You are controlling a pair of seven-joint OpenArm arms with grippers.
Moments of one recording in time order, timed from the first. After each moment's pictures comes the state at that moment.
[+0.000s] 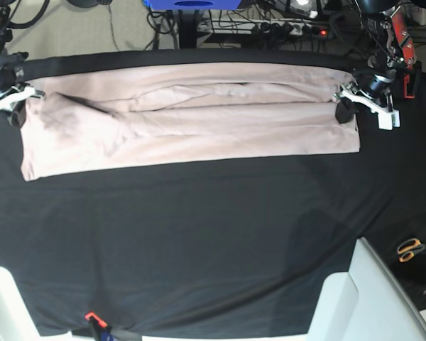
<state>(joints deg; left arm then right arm) 12.8 -12.2 -34.7 63.0 -24.2 -40.5 24.7 -28.4 11.0 26.2 93.5 25.7 16.6 -23.5</state>
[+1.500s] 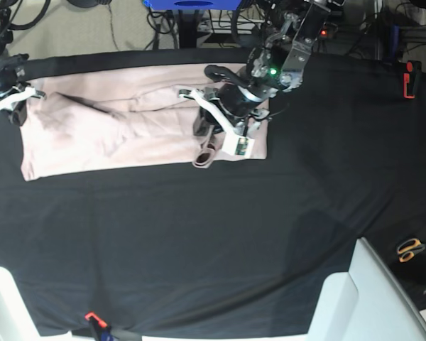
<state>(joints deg) 14.1 -7.5 22.2 89.5 -24.8 -1.3 25.7 -27.3 11.1 26.2 91.2 25.7 16.6 -23.7</state>
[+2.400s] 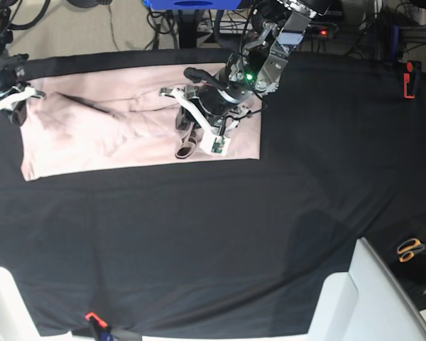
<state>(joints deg) 10.4 -4.6 26.1 82.3 -24.7 -0.5 25.7 -27.3 11.1 26.2 91.2 25.7 16.6 -23.6</state>
